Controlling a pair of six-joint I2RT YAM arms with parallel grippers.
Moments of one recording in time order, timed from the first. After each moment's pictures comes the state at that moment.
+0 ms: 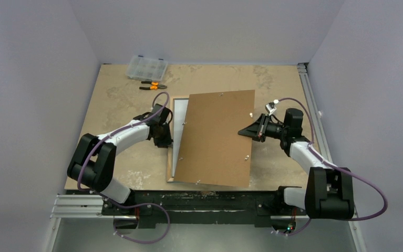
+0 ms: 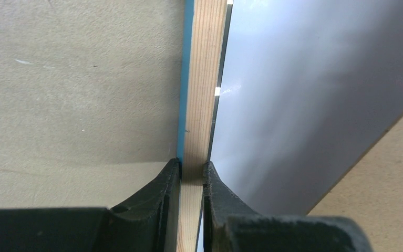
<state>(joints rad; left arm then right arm) -0.43 1.55 0.88 -0.51 0.03 -0.62 -0.04 1.23 0.52 0.20 -1.12 0.90</state>
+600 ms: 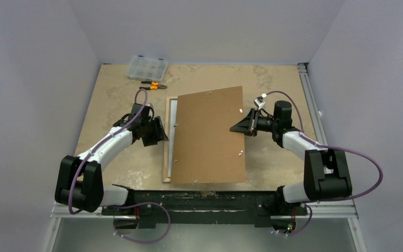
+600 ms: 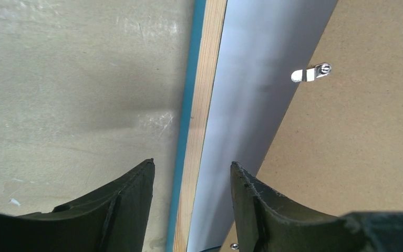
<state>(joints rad) -0.25 1.33 0.79 -0.49 0.15 -0.56 0.08 1.42 0.63 0.29 -1.11 0.91</state>
